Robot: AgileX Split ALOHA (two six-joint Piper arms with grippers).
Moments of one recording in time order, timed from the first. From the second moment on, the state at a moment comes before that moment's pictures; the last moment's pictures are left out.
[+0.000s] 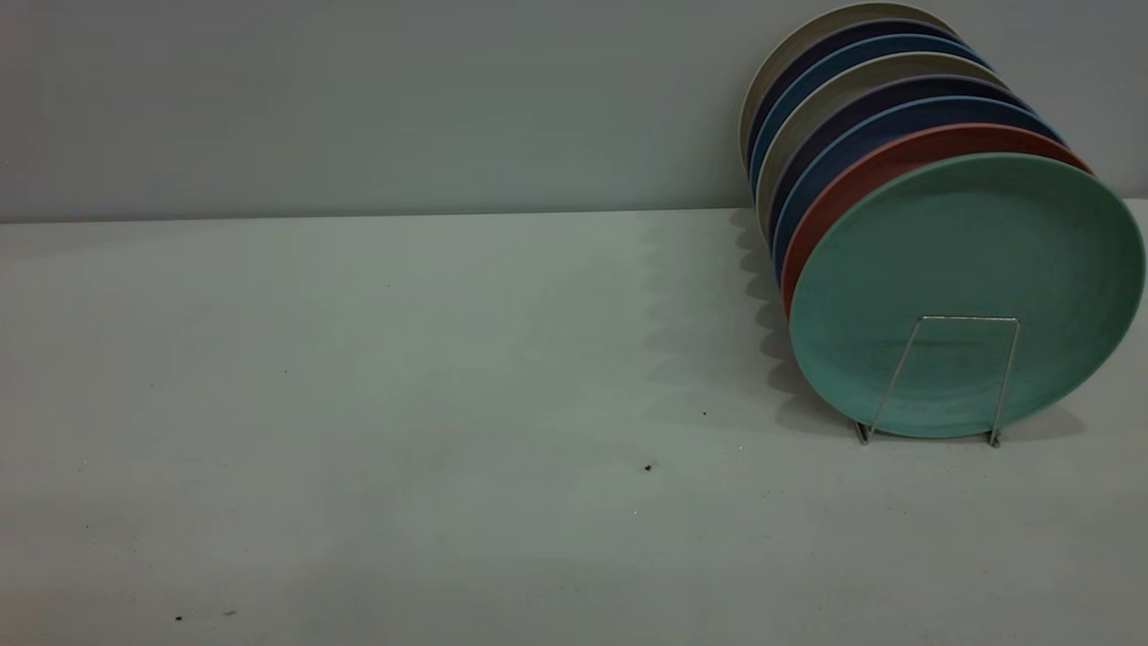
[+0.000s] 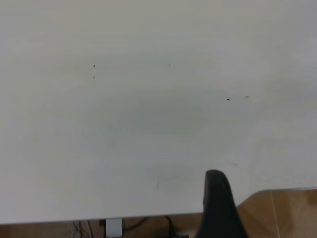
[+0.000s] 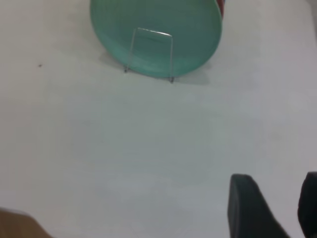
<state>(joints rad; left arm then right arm) 0.02 0.09 -0.49 -0.02 1.12 0.03 0.10 -0.02 -0.48 0.00 1.14 -0.11</state>
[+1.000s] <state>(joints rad) 0.01 -0.02 -0.49 -0.02 1.13 0.03 0.04 -0.02 -0.48 0.00 1.14 -0.11</state>
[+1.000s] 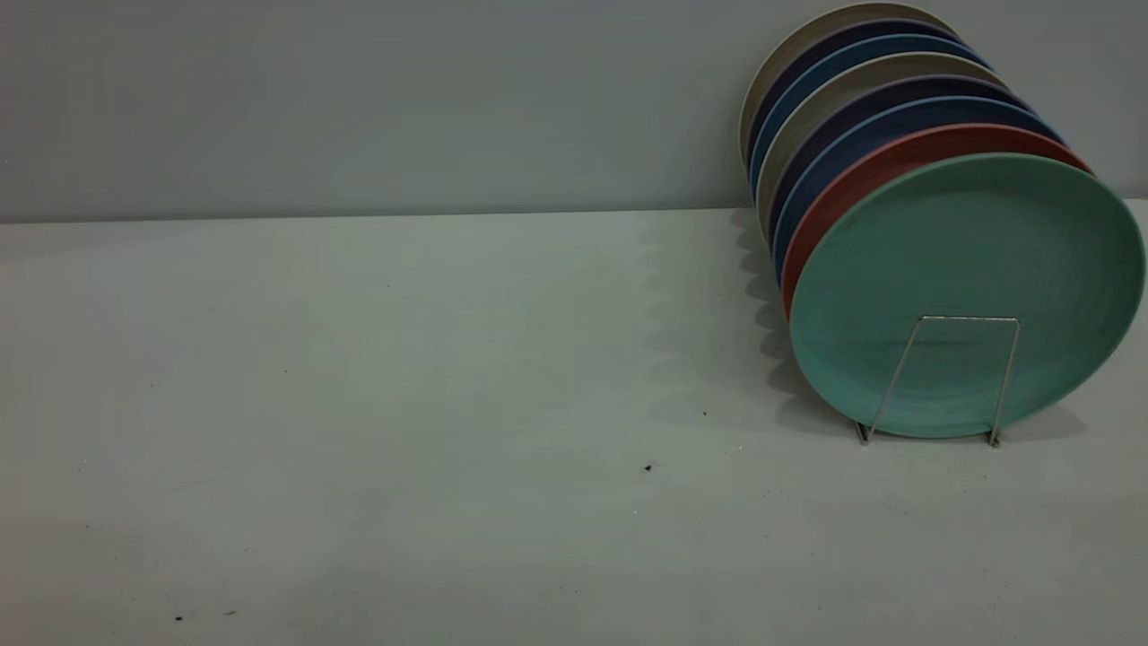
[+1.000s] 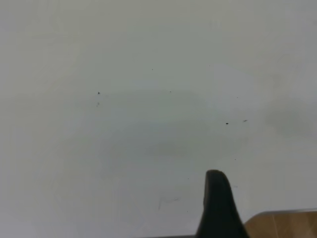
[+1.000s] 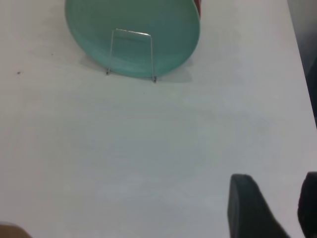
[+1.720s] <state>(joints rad) 0.01 -0.02 -0.49 -0.02 1.13 0.03 0.04 -0.02 -0.48 -0.01 1.14 -0.08</state>
